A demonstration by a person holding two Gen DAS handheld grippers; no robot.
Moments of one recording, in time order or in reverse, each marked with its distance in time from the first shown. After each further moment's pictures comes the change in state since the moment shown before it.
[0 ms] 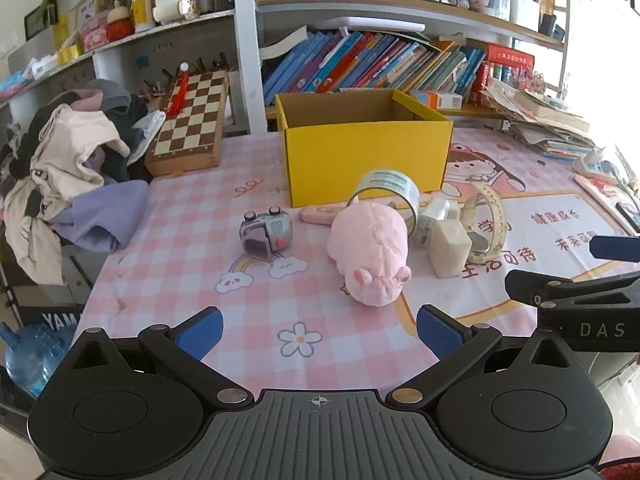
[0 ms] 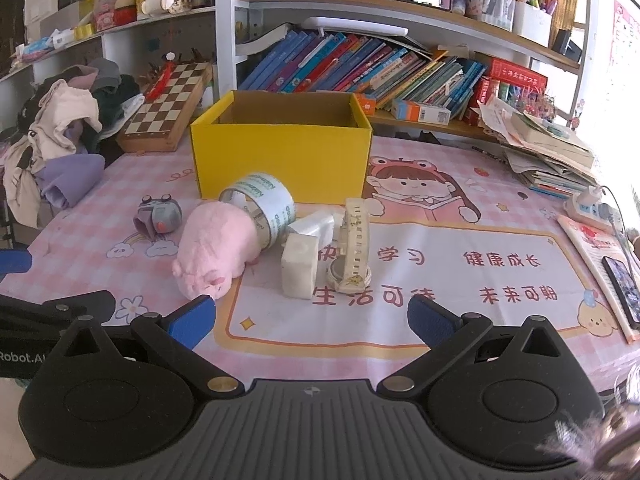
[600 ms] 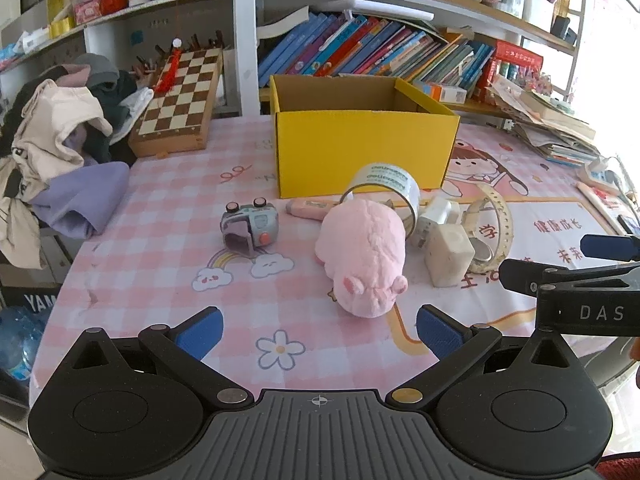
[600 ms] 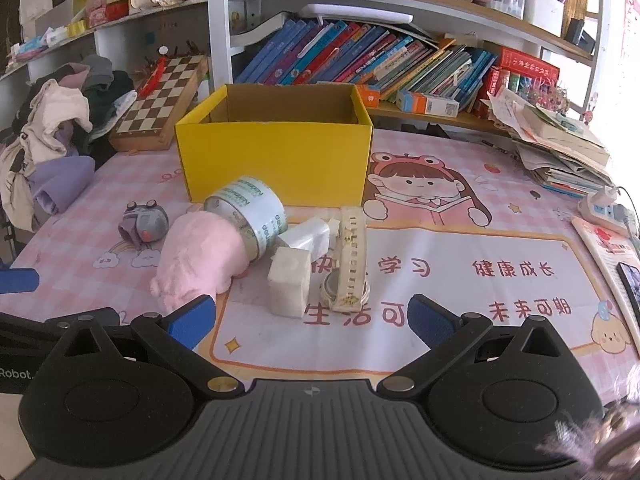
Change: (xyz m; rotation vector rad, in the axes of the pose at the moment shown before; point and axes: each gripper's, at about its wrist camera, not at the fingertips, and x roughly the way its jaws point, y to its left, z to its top) left arm 0.033 -0.003 0.013 -0.049 0.048 -0.031; right arm 0.034 -0.017 0.021 0.002 0.039 0.025
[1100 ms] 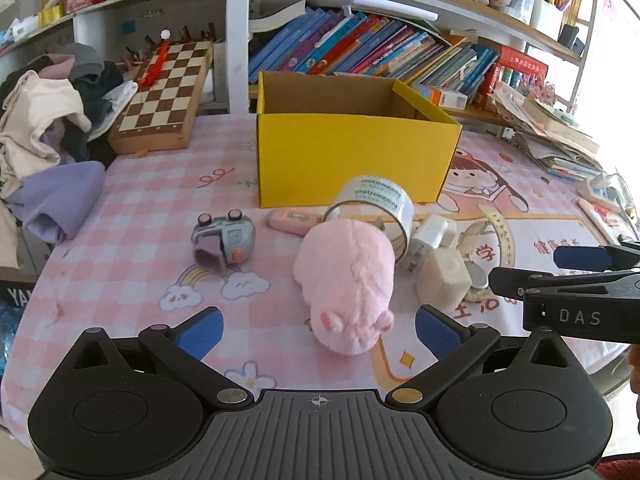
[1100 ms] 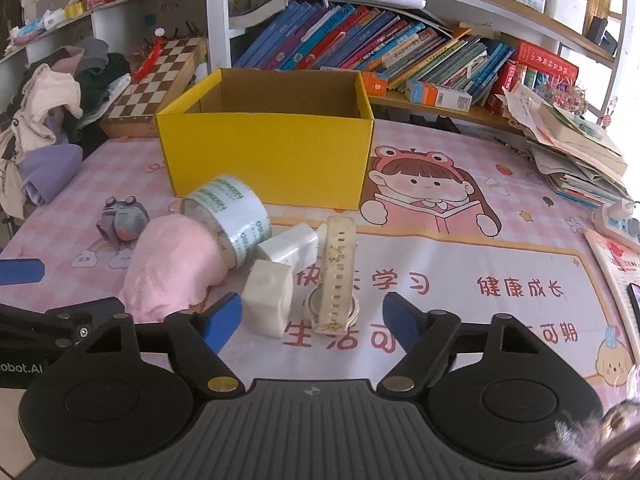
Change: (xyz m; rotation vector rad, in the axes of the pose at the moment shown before) left arm 0.032 -0.010 0.020 -0.035 0.006 -0.028; right arm 0.036 -0.019 0.024 -0.039 0.055 0.015
